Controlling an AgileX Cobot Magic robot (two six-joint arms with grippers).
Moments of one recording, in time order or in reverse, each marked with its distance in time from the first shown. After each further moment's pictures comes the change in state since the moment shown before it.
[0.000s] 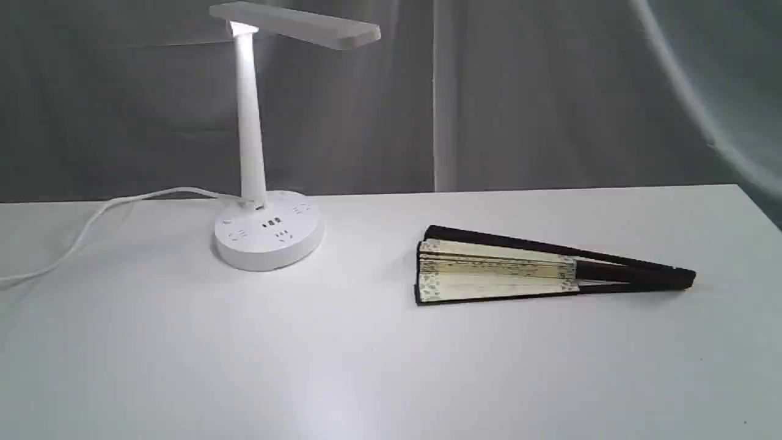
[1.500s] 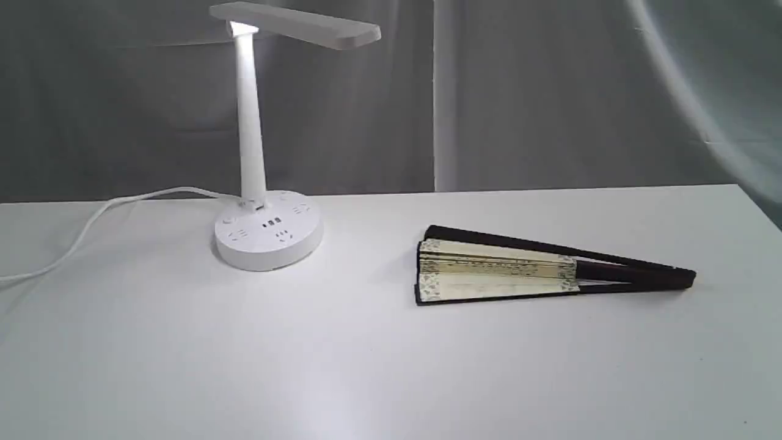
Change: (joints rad) left arm 0.000 -0.001 -0.354 -0.067 0.361 -0.050; right arm 0.000 0.130 -0.274 -0.050 0.073 -0.002
